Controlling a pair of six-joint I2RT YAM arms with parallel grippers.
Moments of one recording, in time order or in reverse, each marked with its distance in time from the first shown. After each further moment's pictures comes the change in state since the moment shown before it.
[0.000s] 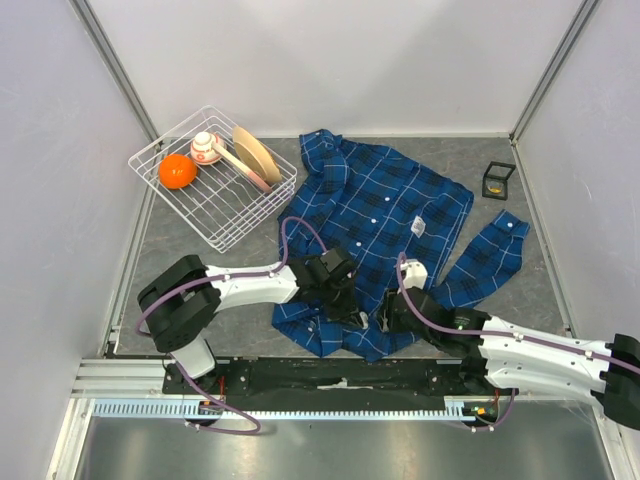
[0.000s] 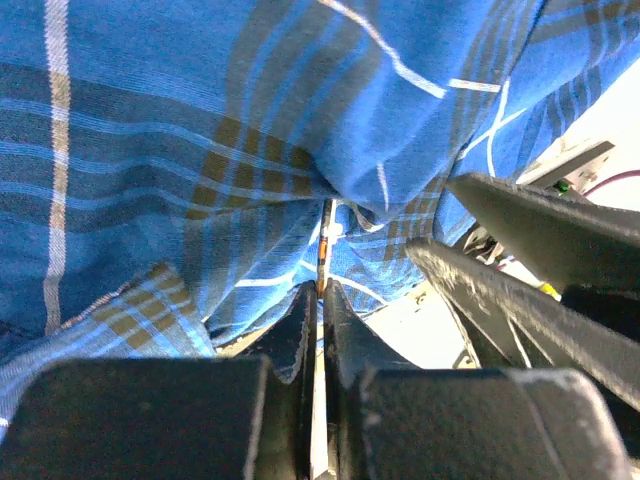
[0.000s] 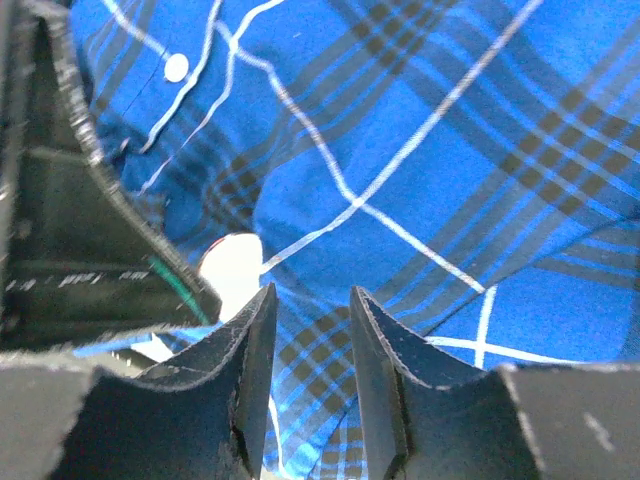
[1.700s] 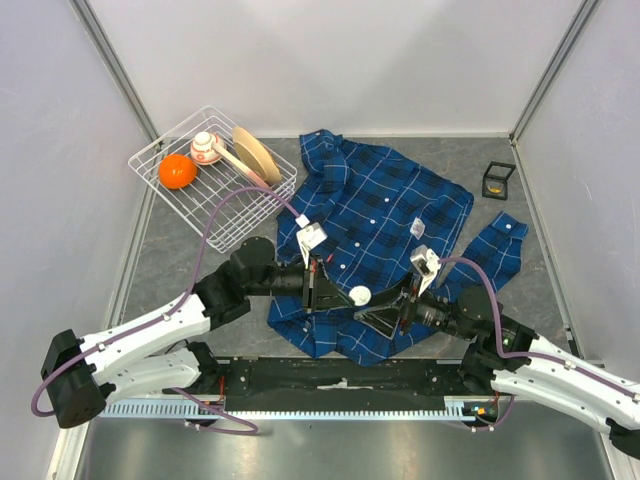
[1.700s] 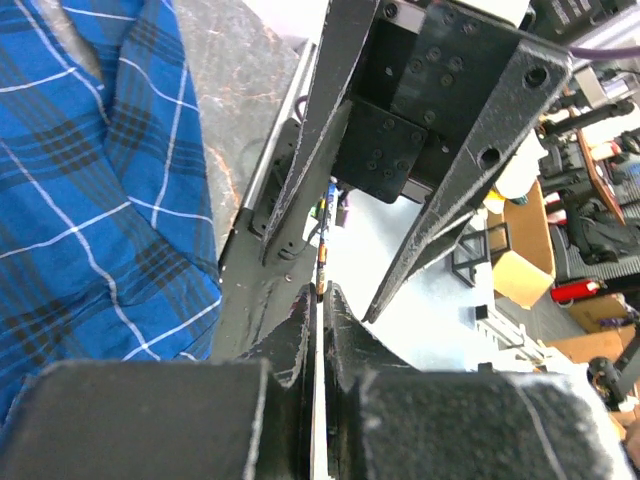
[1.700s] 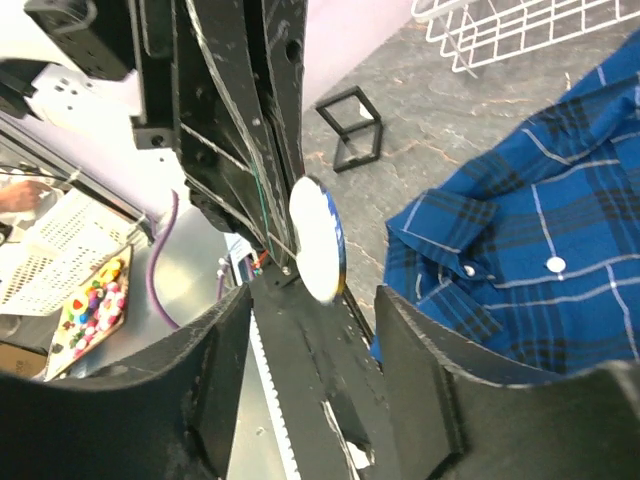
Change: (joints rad) left arm 0.084 -0.684 -0.193 0.323 0.250 0.500; right arm -0.047 -0.394 0.033 0.300 -0.483 -0.200
